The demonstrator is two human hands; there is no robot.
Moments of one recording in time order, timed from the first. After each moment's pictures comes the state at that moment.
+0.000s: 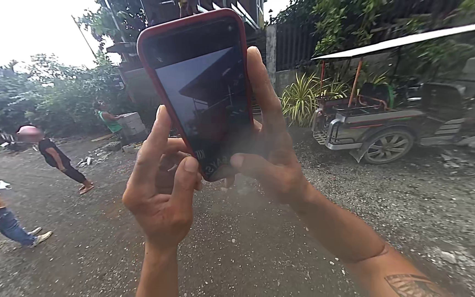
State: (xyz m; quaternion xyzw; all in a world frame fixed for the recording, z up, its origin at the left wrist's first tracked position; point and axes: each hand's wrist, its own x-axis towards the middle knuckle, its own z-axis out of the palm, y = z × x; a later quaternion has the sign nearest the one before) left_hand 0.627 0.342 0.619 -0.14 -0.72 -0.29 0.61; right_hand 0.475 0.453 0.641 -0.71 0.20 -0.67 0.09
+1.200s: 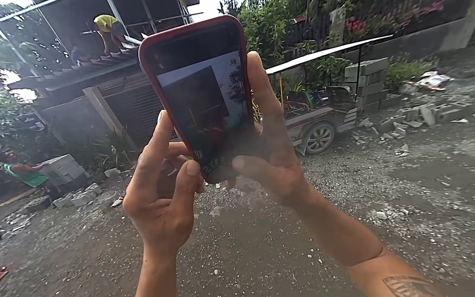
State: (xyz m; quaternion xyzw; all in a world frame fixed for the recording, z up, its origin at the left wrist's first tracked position) left_hand 0.482 0.376 0.638 -0.27 -0.71 -0.36 0.54; right_hand 0.371 0.531 0.648 -0.67 0.31 -0.68 -0.06
